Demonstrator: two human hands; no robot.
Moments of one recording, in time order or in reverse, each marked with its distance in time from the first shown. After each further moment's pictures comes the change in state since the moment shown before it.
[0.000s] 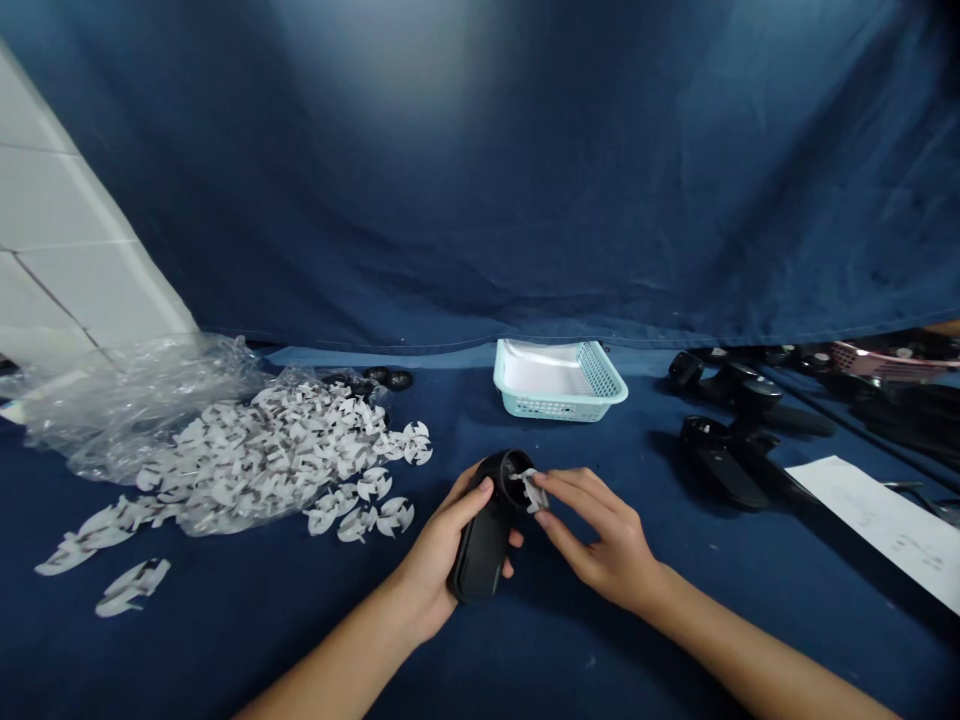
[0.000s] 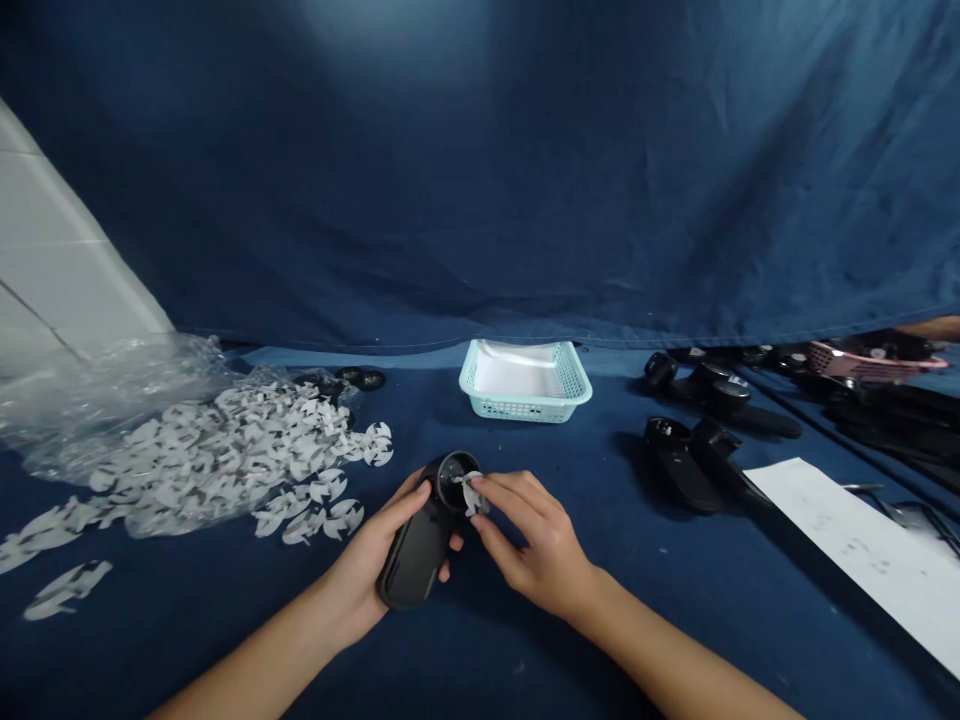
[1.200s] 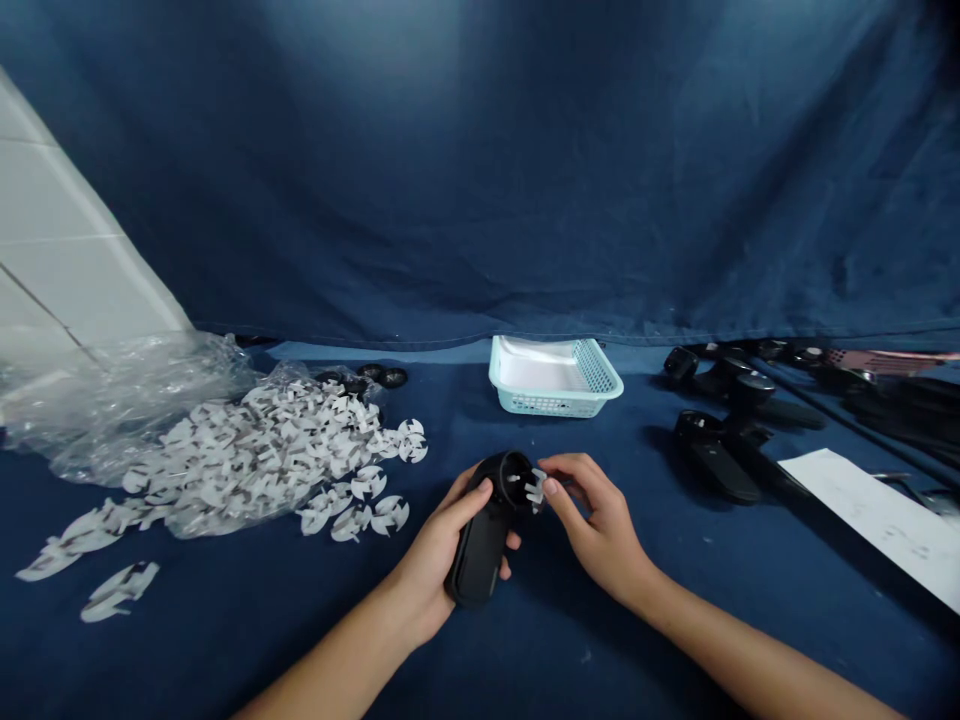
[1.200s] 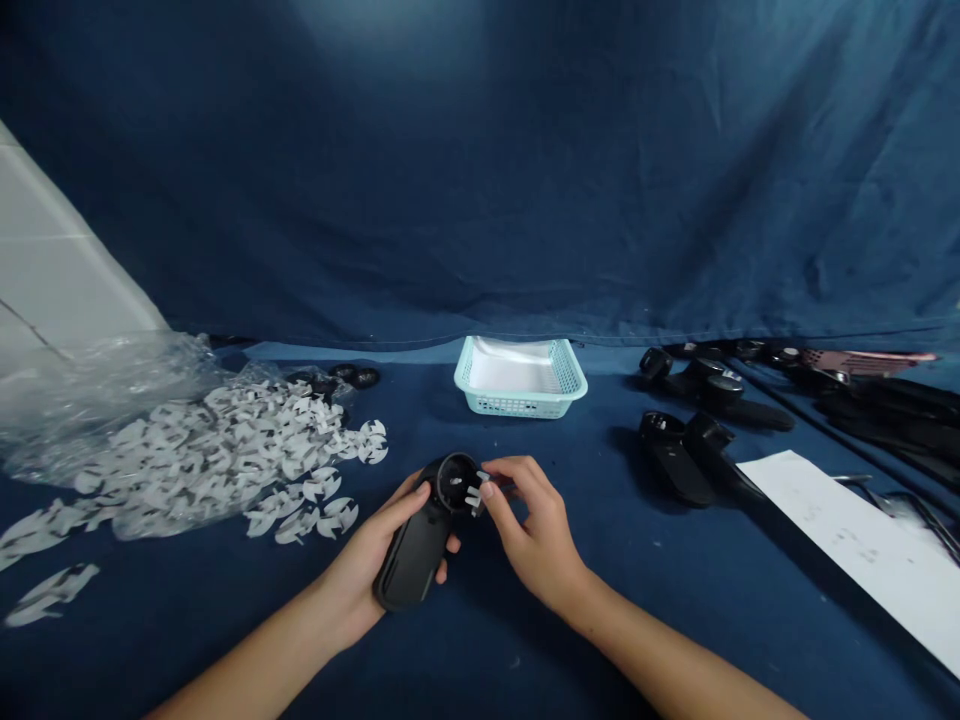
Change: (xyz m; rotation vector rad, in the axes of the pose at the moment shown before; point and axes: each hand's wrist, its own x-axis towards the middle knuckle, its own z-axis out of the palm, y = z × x) left_hand 0.003 -0.005 -0.001 0.017 0.012 -0.003; right_hand 0.003 0.002 0.008 0.211 0.117 0.398
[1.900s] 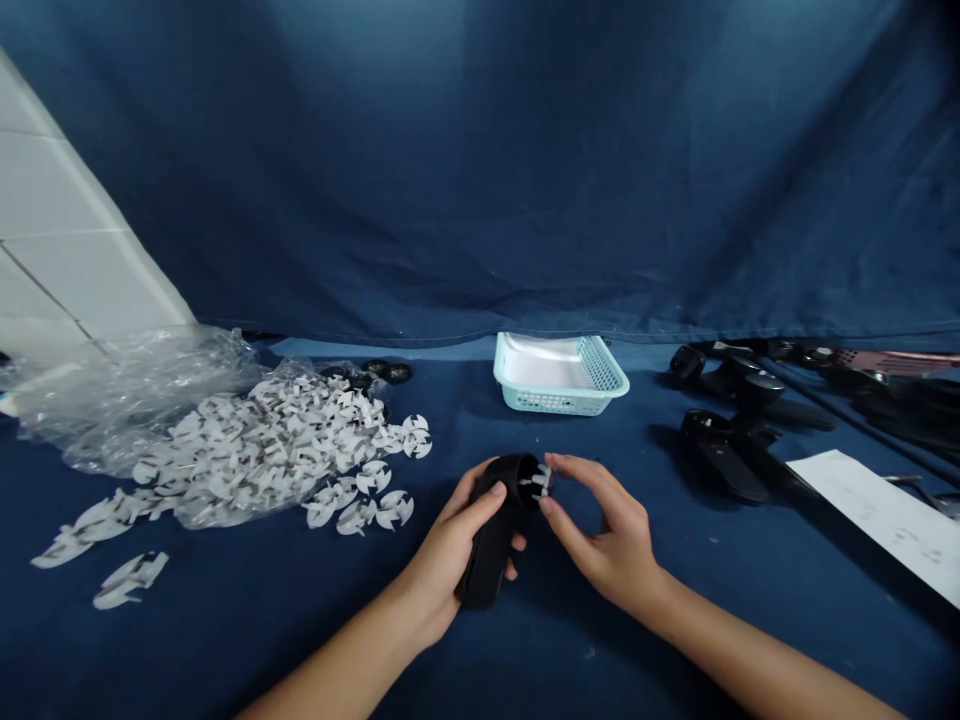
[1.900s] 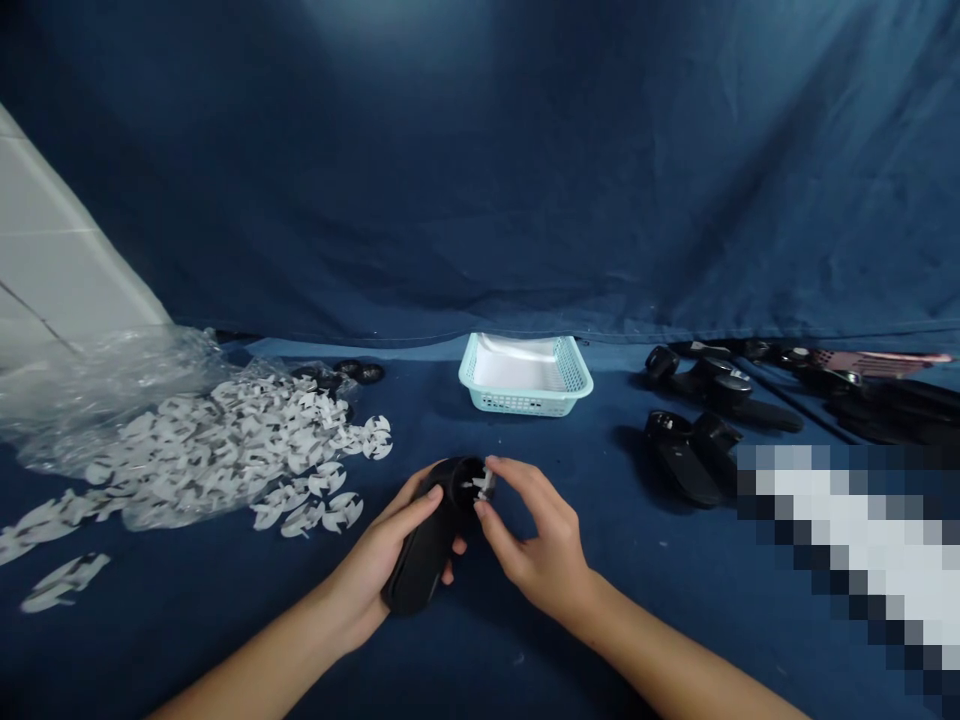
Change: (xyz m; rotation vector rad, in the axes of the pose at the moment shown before) left_hand -0.006 0.000 0.008 0.108 0.053 0.010; right_hand -0.007 -0.007 0.000 -0.144 0.082 -0.286
